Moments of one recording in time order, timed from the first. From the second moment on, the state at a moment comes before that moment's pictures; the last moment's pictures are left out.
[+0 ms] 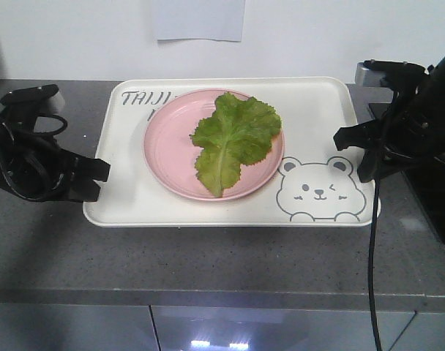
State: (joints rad) left arm -0.20 1.45 -1.18 -0.39 0.93 0.12; right arm 0.12 1.65 -1.54 0.20 1.26 -0.08
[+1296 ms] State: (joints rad) left arm -0.20 1.45 -1.18 -0.39 0.93 0.12; right arm 0.12 1.65 -1.54 0.20 1.26 -0.08
